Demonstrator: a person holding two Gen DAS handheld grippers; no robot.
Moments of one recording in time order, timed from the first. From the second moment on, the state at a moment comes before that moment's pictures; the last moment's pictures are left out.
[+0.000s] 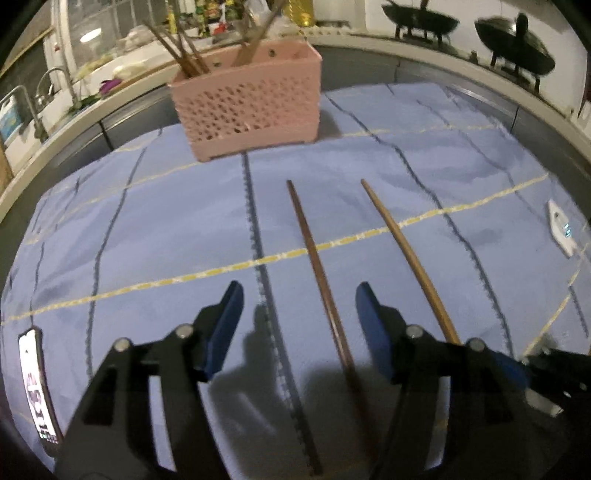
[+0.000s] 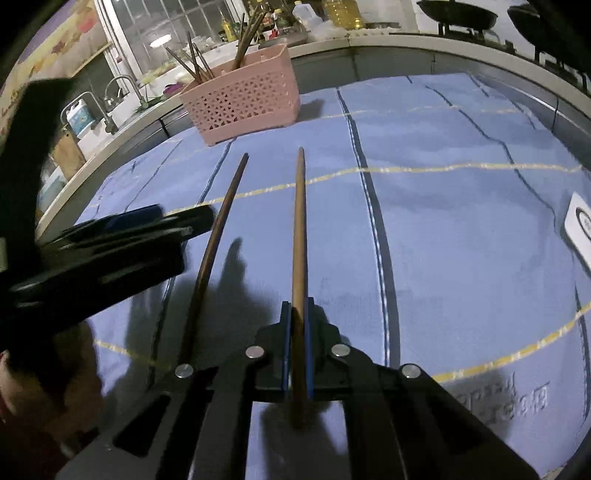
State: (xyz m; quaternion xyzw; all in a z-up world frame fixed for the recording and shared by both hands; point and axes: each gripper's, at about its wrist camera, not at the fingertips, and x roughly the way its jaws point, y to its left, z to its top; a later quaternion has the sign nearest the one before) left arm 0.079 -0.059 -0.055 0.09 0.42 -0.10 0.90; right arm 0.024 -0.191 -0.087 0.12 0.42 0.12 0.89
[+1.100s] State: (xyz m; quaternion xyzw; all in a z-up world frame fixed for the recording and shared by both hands) left arm 0.107 0.018 -0.063 0.09 0.44 -0.12 0.89; right arm 0.148 -0.167 -0.068 0.06 0.45 0.15 0.88
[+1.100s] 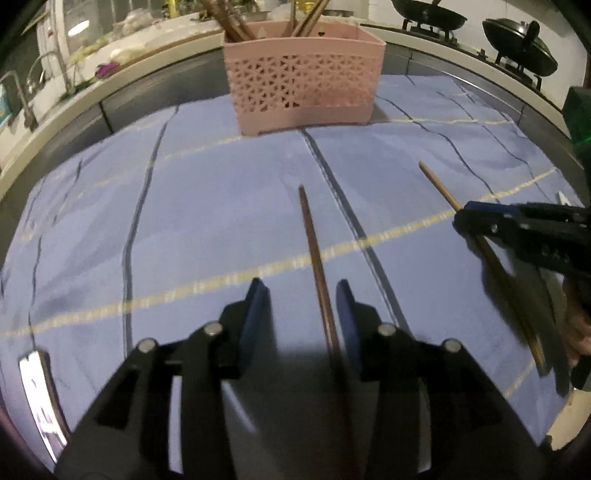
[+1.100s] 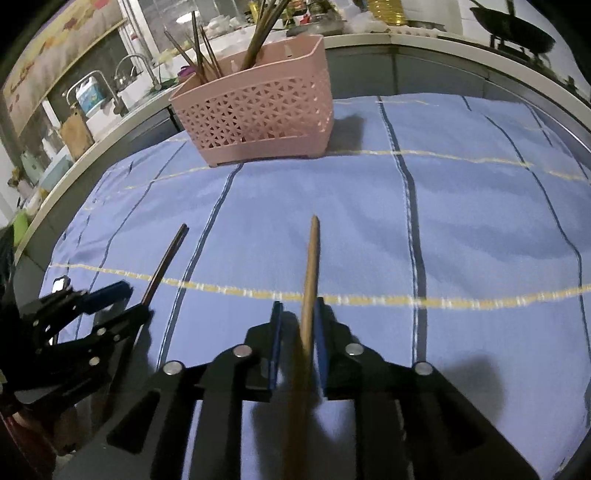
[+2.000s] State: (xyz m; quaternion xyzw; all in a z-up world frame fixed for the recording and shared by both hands) left arm 0.163 0.038 0.192 0.00 0.17 -0.17 0.97; right arm 0.212 -0.148 0.153 0.14 0.18 0.26 0.94
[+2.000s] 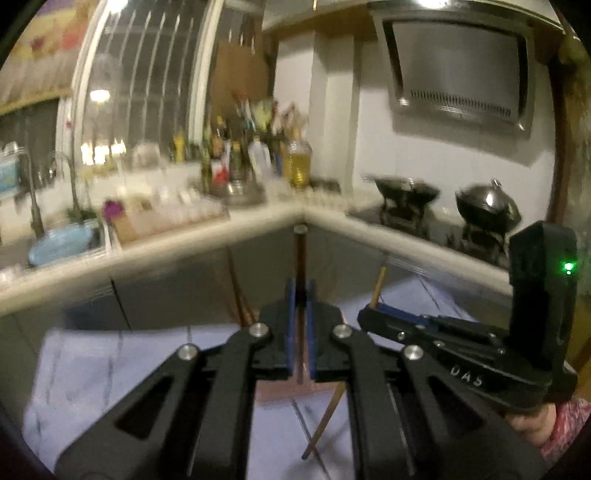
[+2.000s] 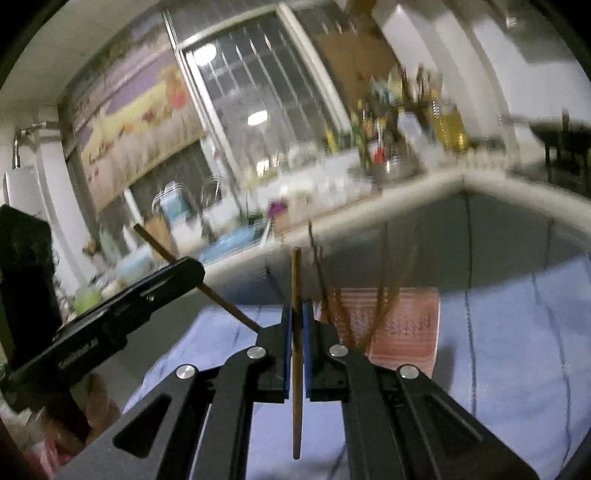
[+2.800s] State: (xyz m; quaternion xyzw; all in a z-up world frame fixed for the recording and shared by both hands) left arm 0.258 0.043 0.136 0.00 0.26 -0.10 0.96; right arm 0.295 -0.141 0.123 0.14 0.23 0.21 0.94
